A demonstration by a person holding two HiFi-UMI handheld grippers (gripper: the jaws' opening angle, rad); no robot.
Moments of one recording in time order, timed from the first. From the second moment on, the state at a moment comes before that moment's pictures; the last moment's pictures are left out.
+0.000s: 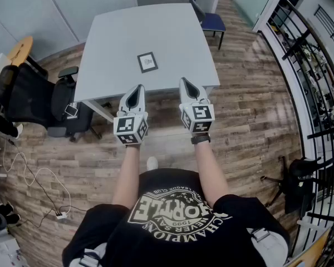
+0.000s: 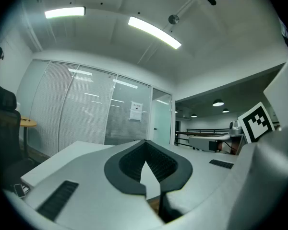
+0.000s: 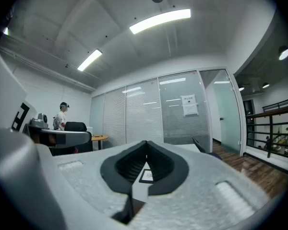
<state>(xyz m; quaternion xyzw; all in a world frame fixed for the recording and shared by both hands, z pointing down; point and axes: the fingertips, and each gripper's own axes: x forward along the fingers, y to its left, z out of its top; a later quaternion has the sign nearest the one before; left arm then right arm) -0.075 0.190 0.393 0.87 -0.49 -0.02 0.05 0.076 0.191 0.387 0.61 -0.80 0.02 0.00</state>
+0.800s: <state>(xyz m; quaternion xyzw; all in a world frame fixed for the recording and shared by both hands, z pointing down) -0.171 0.123 0.423 0.87 -0.48 -0.03 0.09 -0.015 0.127 0.433 0.64 -0.76 0.09 0.05</state>
